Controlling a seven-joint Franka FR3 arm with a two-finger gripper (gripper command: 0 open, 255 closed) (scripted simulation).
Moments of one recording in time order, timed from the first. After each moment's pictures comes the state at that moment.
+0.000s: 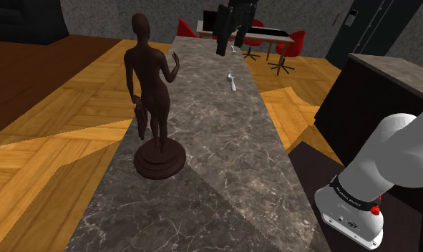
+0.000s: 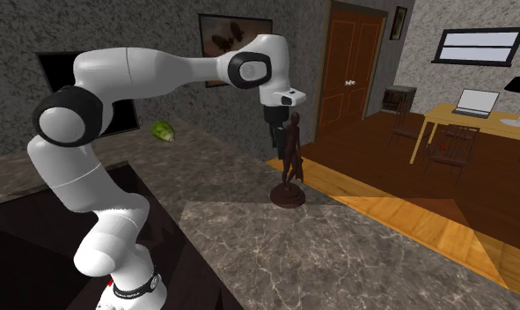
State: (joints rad) arm 0.16 -0.25 0.31 -1.81 0.03 1.66 0.23
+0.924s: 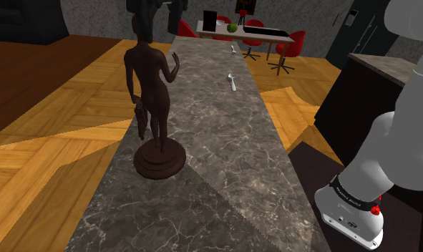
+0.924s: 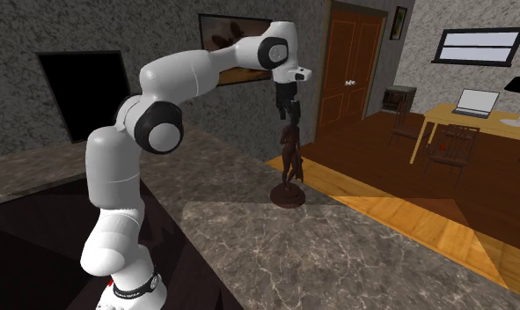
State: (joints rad) arm 0.33 0.21 0.49 -1.21 -0.12 1.54 0.32
